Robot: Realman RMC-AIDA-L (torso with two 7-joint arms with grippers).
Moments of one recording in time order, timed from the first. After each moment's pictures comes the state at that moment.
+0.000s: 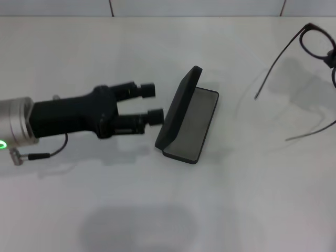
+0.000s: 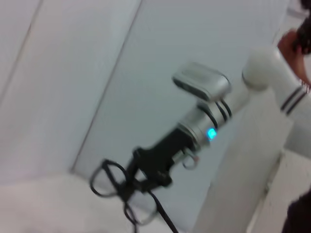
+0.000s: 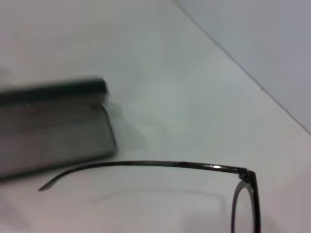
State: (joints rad) left arm -0.46 -2.00 0.87 0.52 1.63 1.80 -1.41; right arm 0.79 1.97 -0.90 -1.23 -2.58 -1.58 1.99
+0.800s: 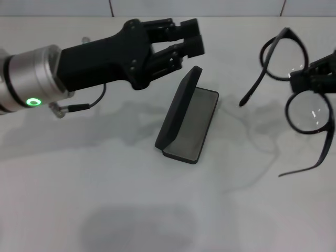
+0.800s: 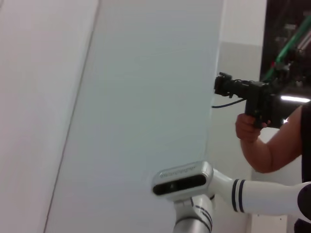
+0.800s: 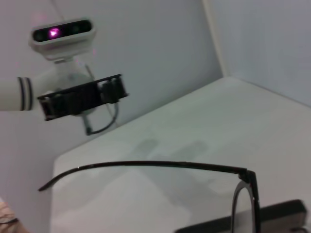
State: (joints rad) left arm -0.59 -2.06 0.87 0.52 1.44 1.85 -1.27; right arm 0.79 1.86 -0.75 -0.75 -2.07 -1.85 1.76
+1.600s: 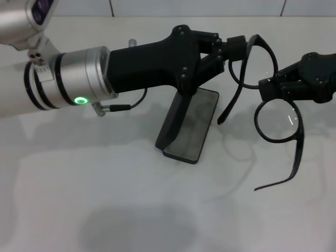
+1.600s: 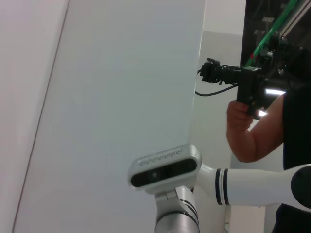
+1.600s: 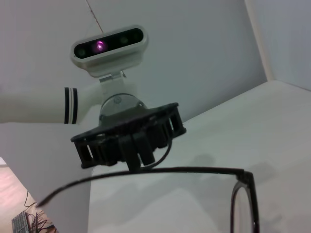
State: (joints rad) left arm -0.71 -2.09 0.94 0.40 1.44 1.78 -1.19; right arm 0.85 1.91 -0.75 -0.68 -2.07 -1.86 1.75
